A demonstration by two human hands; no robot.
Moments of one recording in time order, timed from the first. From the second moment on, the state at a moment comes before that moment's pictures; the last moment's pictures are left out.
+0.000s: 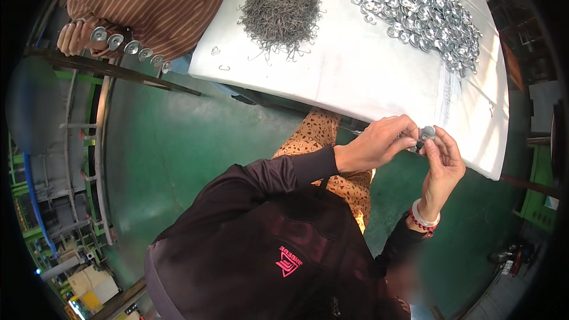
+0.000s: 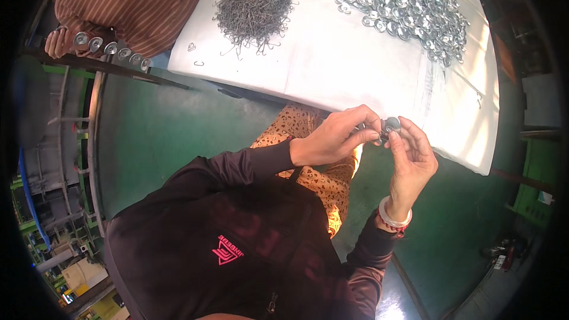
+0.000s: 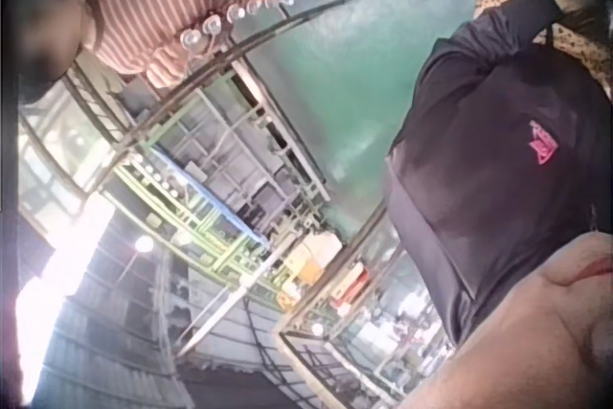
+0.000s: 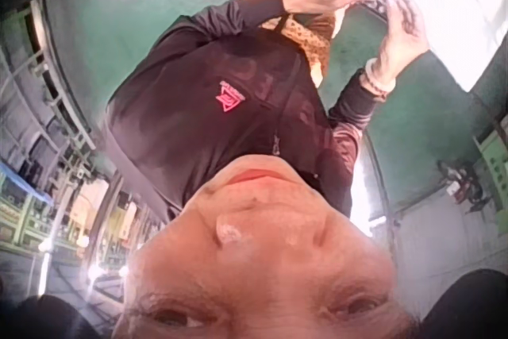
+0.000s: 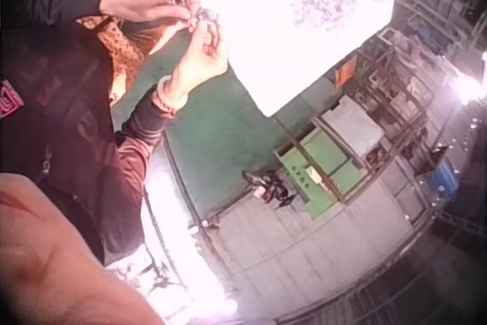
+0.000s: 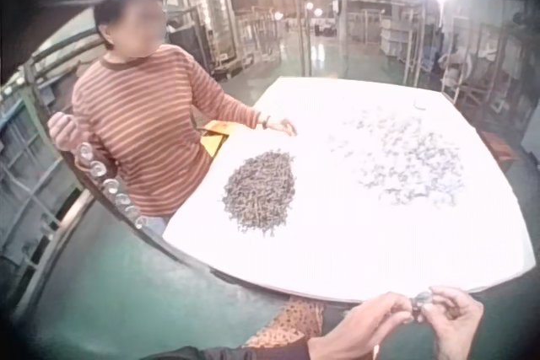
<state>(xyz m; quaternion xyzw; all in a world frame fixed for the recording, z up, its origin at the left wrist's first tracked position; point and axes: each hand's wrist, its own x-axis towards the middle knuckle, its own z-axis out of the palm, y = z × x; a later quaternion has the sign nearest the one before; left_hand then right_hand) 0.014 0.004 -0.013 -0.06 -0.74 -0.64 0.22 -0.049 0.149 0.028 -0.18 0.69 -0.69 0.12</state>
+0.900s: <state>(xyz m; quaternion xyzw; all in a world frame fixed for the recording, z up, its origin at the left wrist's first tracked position) 0.010 -0.228 -0.099 0.09 -0.98 -0.02 0.19 -0.041 0.136 0.028 -0.12 0.60 -0.77 0.17</state>
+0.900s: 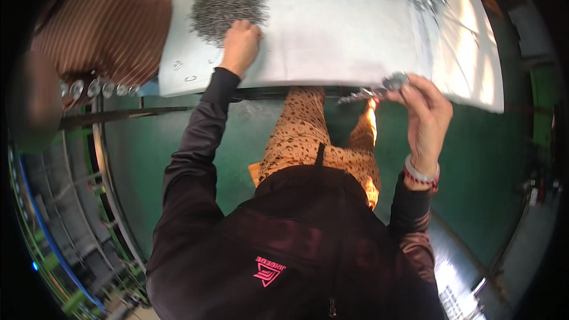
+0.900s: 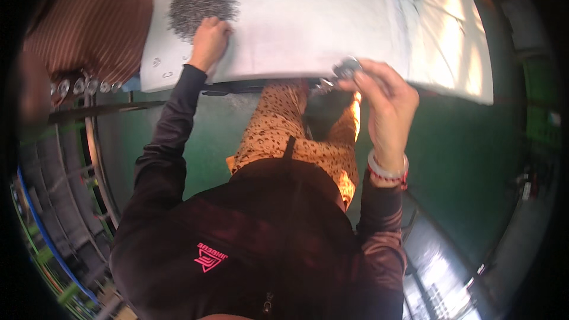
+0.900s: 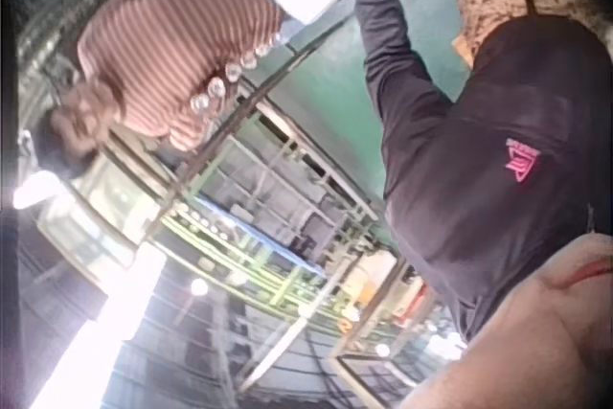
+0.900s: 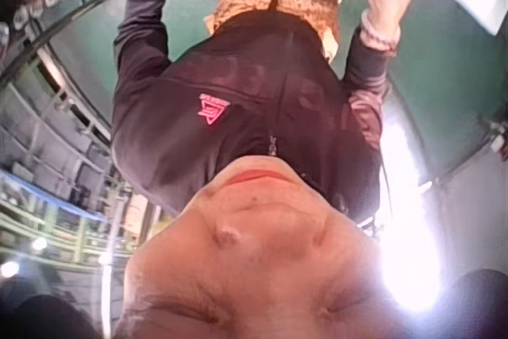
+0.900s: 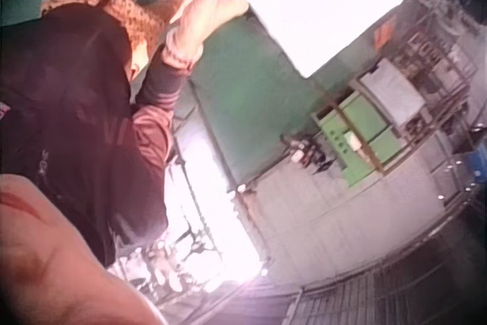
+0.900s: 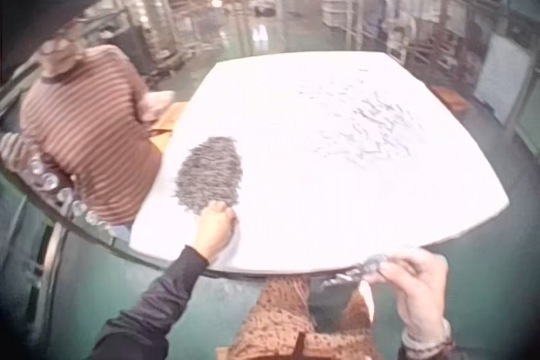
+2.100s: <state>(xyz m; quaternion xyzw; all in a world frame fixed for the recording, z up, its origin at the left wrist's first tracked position) -0.104 -0.155 -0.078 -0.07 -0.97 -0.19 0.10 -0.048 0.152 0.003 -0.09 0.58 -0.79 0.16</state>
